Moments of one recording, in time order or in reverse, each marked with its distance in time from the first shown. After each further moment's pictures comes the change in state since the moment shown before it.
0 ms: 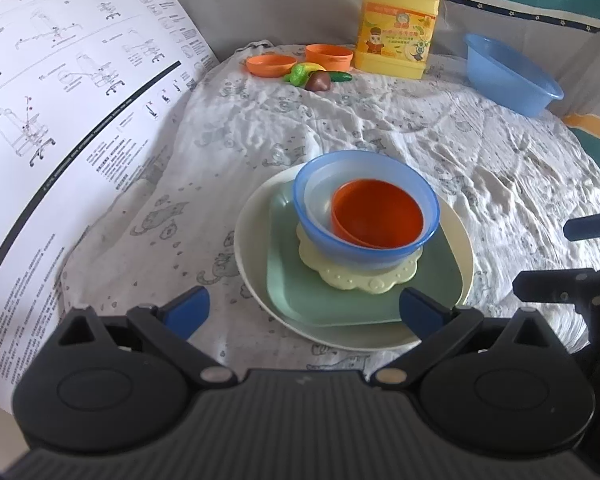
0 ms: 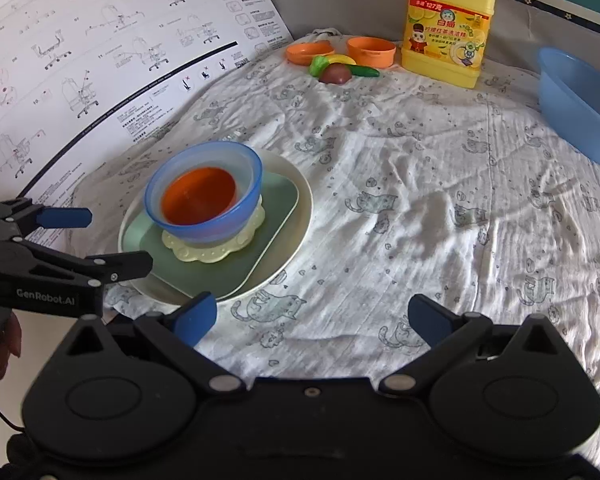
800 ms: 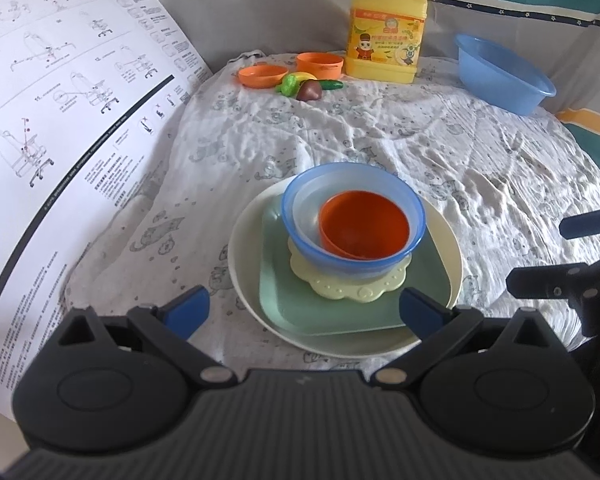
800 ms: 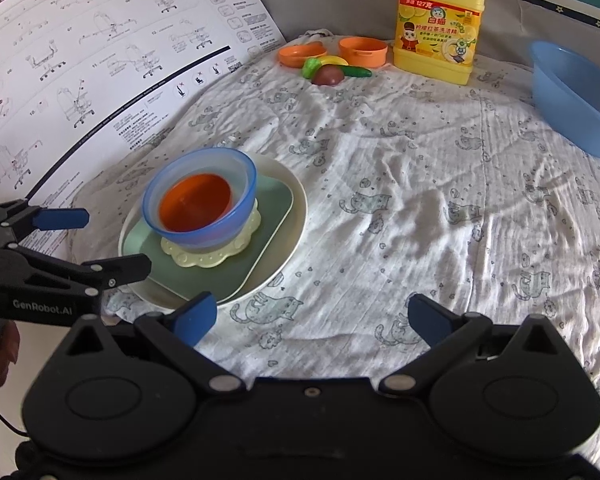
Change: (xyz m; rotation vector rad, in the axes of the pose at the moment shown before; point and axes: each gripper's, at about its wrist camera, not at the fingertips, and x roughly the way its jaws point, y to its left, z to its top) left arm -0.007 -0.006 0.005 0.034 -0.016 0.004; right arm -0.006 -0.002 0.001 0.032 -0.014 -0.001
